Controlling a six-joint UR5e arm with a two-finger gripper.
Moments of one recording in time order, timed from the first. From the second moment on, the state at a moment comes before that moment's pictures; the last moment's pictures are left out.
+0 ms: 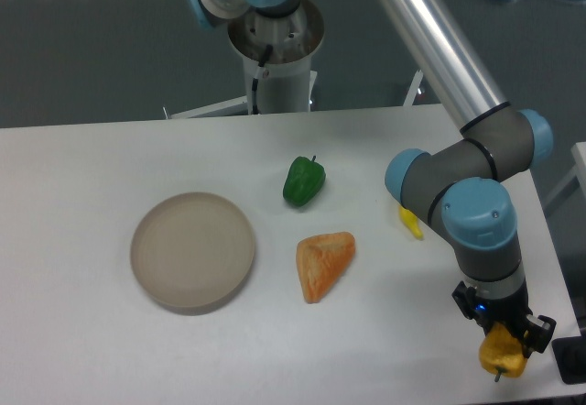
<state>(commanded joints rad) 2.28 -2.32 -1.07 -0.85 1.75 1.24</state>
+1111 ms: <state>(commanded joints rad) 2.22 -1.93 -1.55 -0.88 1.59 0.81</state>
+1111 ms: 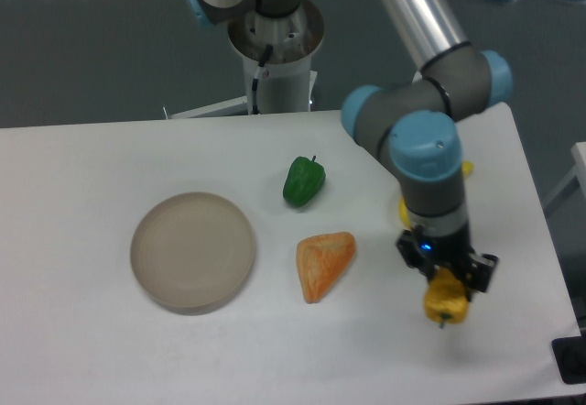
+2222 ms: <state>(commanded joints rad) 1.80 -1.80 -1.85 -0.87 1.56 0.29</state>
